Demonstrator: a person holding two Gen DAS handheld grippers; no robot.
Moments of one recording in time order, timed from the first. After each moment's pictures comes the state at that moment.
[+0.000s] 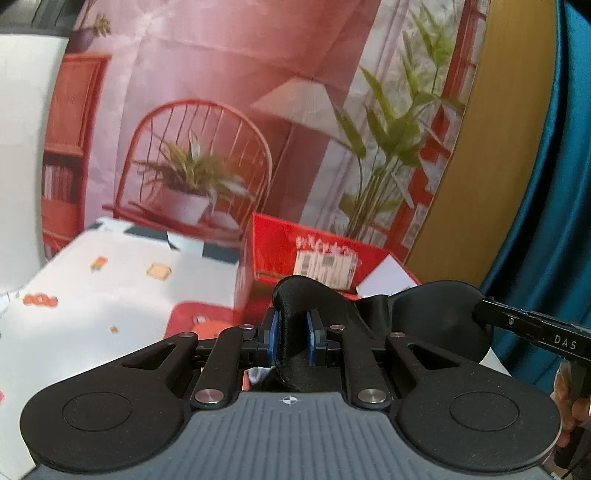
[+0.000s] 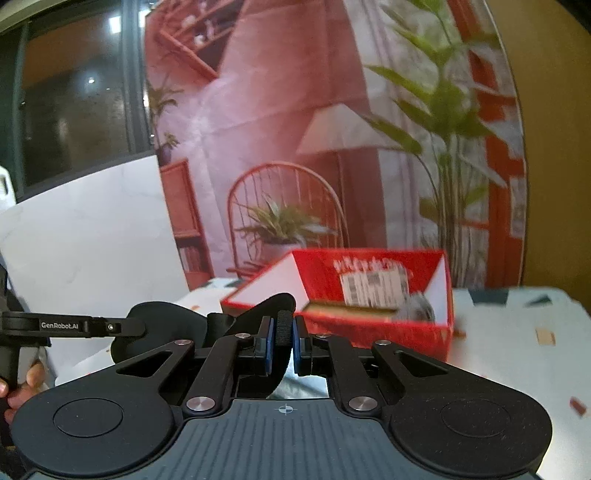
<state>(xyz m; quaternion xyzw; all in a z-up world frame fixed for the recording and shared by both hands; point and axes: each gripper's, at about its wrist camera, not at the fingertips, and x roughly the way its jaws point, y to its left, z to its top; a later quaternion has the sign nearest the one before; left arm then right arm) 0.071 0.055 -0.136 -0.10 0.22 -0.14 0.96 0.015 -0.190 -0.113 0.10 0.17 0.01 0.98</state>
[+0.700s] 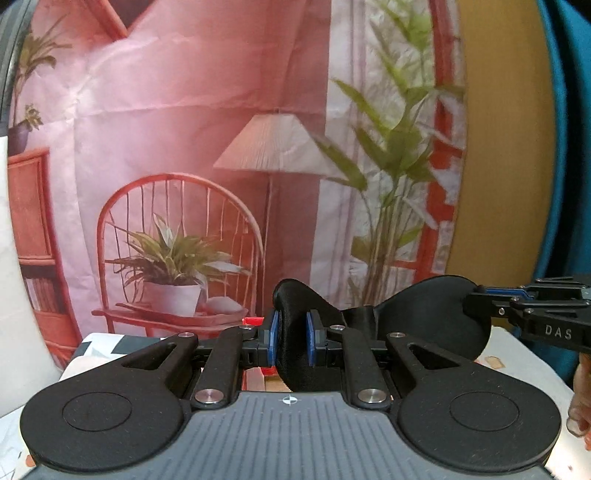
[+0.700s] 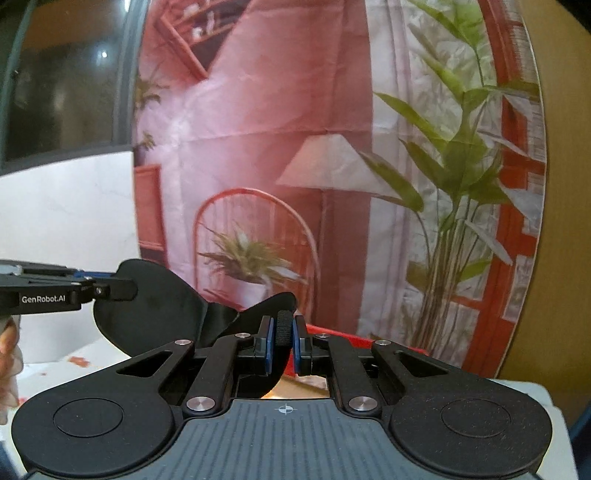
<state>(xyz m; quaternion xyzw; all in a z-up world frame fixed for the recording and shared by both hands) 0.222 -0.021 -0.077 0.02 0.18 -0.12 0.98 0.154 -0.256 -0.071 0.03 0.18 -0.03 0.98</state>
